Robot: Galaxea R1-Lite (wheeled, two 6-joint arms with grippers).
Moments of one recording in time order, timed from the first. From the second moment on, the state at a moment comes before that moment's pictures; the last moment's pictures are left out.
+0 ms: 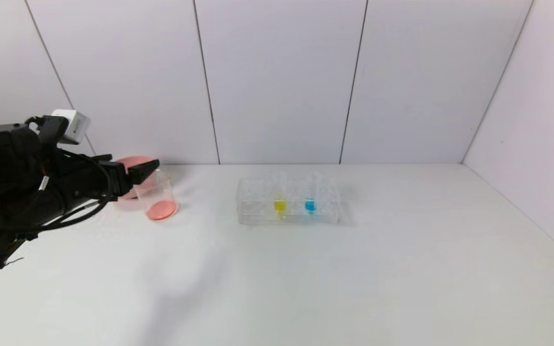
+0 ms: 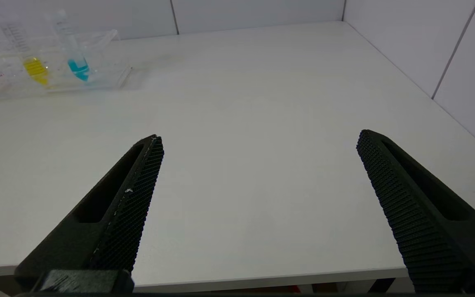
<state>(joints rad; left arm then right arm) -0.06 1.57 -0.64 -0.82 -0.22 0.01 0.00 0.00 0.00 0.00 -0.04 0.09</state>
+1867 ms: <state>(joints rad) -0.81 2.25 -1.12 -1.08 0.68 -0.10 0.00 0.00 0.00 0.00 -0.04 0.09</state>
